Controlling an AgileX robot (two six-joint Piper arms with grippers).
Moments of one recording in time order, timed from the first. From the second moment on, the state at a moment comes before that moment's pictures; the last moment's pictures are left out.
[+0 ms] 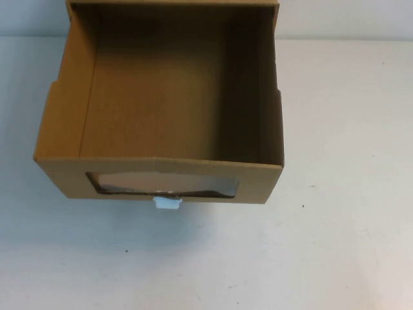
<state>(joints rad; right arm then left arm) 0.04 -0.01 0.03 0.20 0.36 -0.15 -0.09 -0.01 0.03 -0.45 0.22 0.25</state>
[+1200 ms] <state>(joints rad) 0.04 -0.01 0.03 0.20 0.36 -0.15 -0.09 1.13 -1.36 -0.71 0.72 0.64</state>
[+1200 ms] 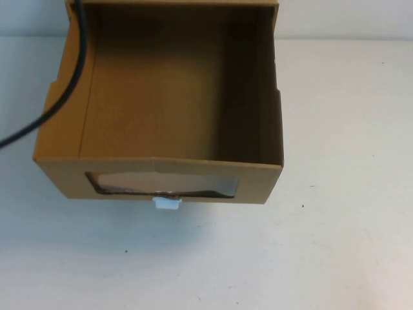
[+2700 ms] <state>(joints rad) 0.04 -0.01 0.03 0.61 0.22 -0.15 -0.09 2.02 -2.18 -0.77 1.12 0.57</state>
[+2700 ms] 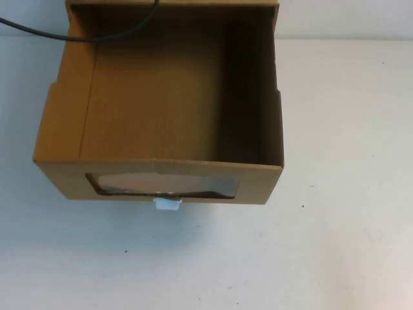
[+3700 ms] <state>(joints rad) 0.13 0.86 -0.82 0.65 1.02 -0.37 -0.09 2.02 -2.19 -0.77 1.13 0.57</state>
